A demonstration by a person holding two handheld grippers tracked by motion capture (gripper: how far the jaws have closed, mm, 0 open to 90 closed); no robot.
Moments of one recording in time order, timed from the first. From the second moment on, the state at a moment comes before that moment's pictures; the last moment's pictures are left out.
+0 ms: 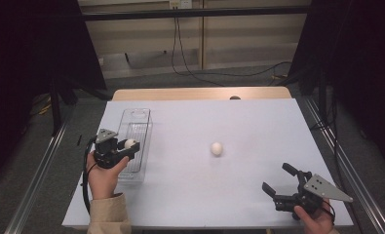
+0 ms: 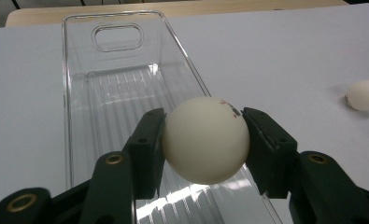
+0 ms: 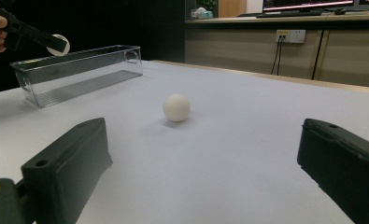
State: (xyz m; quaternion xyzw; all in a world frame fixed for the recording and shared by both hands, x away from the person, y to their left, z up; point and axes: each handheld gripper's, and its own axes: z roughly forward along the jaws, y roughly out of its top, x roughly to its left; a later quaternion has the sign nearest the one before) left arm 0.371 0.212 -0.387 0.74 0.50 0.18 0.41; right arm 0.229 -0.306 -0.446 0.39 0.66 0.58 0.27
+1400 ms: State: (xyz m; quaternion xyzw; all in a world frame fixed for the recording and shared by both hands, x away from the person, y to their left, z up) left arm 0.376 0.213 -0.402 0.74 0.52 0.20 0.38; right arm 0.229 -0.307 -0.447 0.39 0.66 0.58 0.27
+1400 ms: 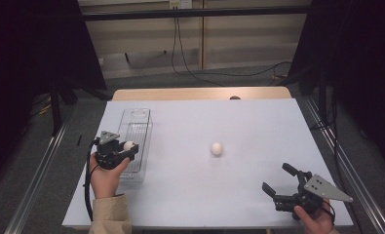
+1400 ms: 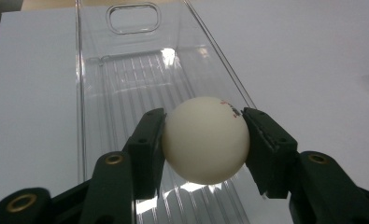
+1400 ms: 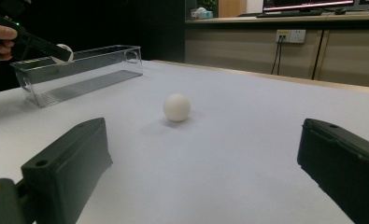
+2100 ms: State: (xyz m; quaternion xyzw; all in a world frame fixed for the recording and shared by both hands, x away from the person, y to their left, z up) left arm 0.377 0.213 -0.406 0.74 0.52 0.20 0.37; right arm 0.228 -0.307 -0.447 0.39 0.66 0.58 0.27
